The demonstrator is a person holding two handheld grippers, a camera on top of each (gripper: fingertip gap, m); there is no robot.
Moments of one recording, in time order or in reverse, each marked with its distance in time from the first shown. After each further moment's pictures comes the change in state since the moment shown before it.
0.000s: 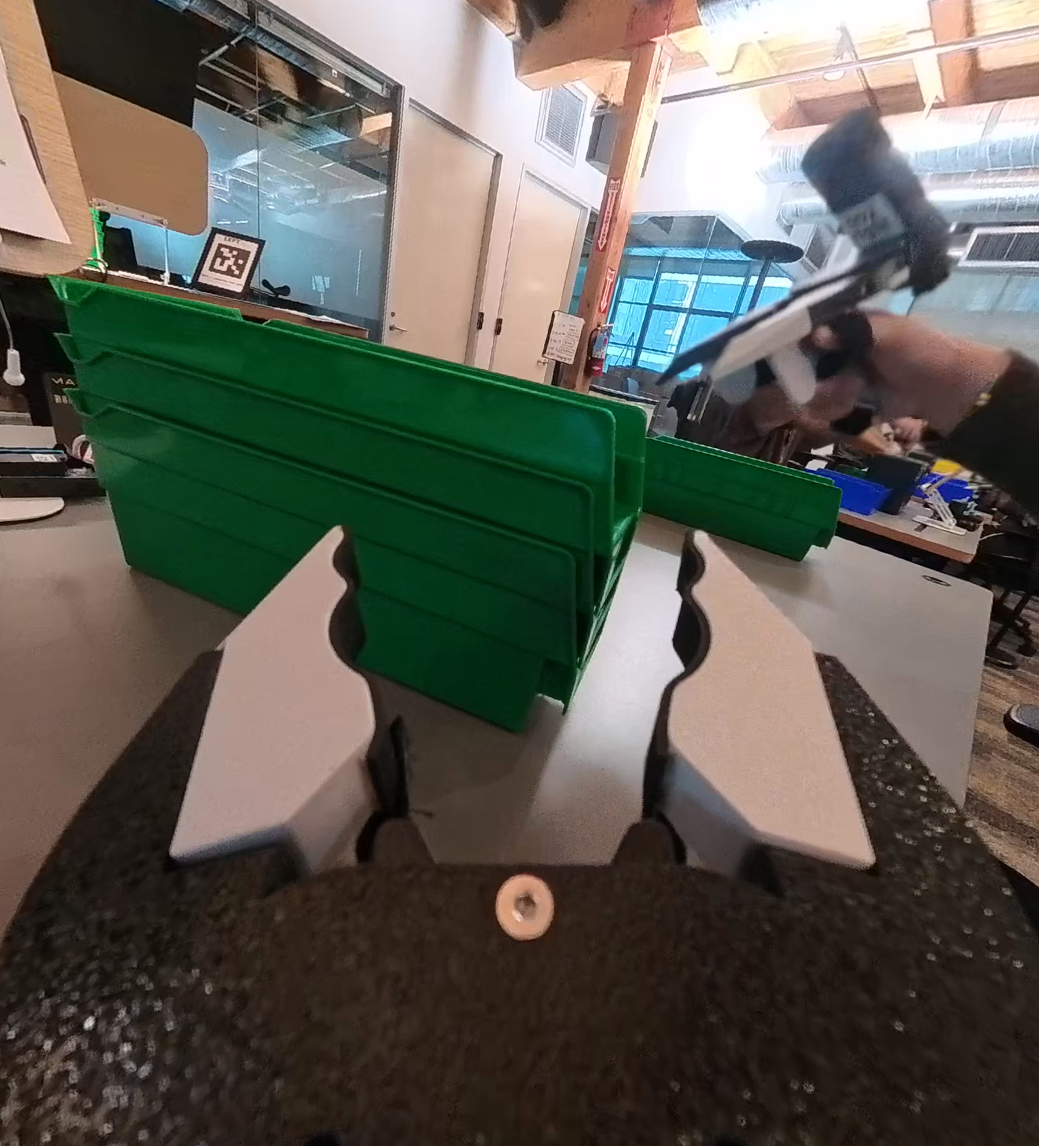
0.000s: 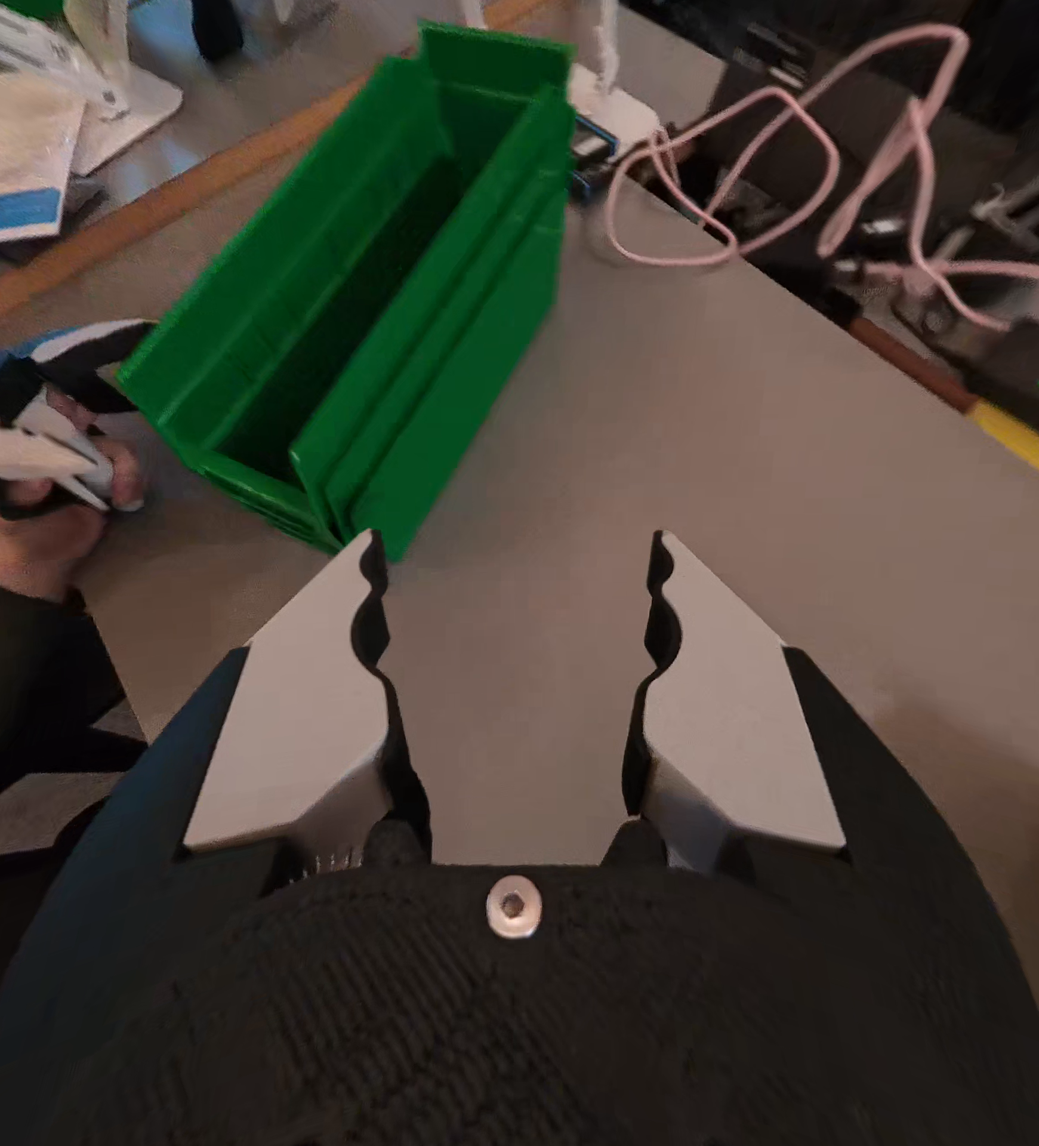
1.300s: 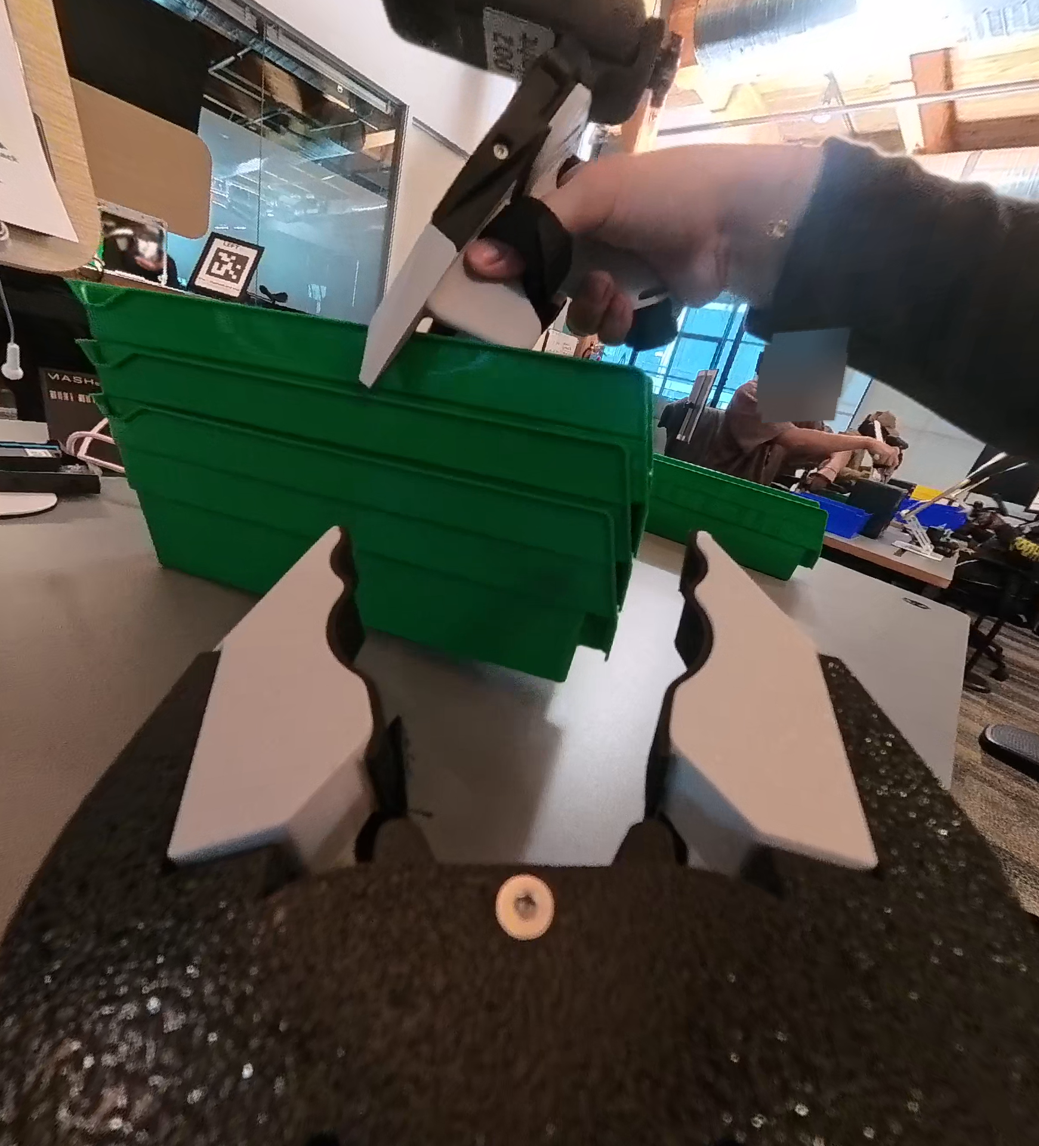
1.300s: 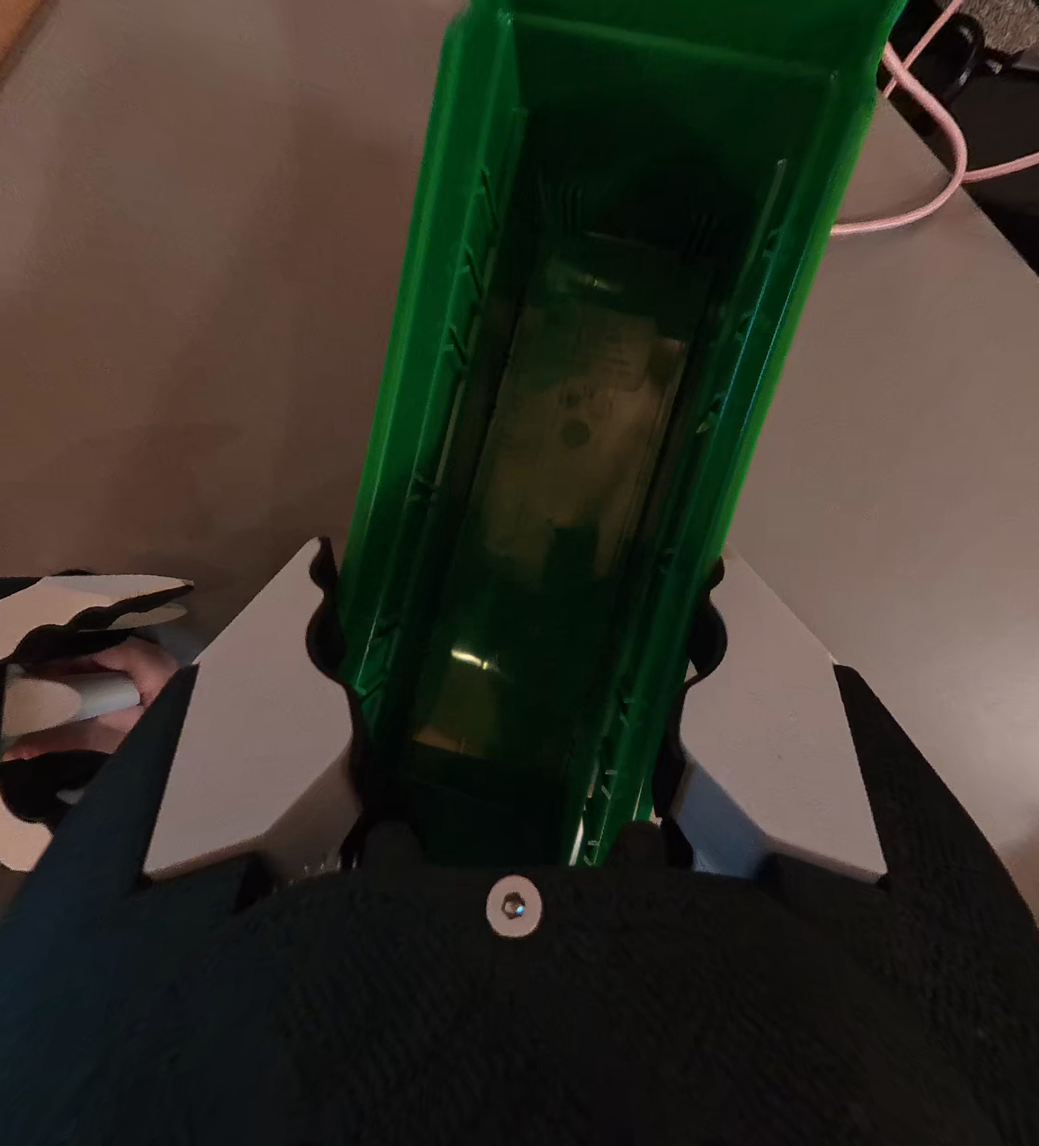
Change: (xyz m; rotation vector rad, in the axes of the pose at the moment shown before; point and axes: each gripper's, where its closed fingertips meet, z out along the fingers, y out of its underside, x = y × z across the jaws) left arm -0.004 -0.004 -0.001 0.027 0.007 -0.039; right arm -0.069 -0.074 0.176 -0.464 0.102 0.071
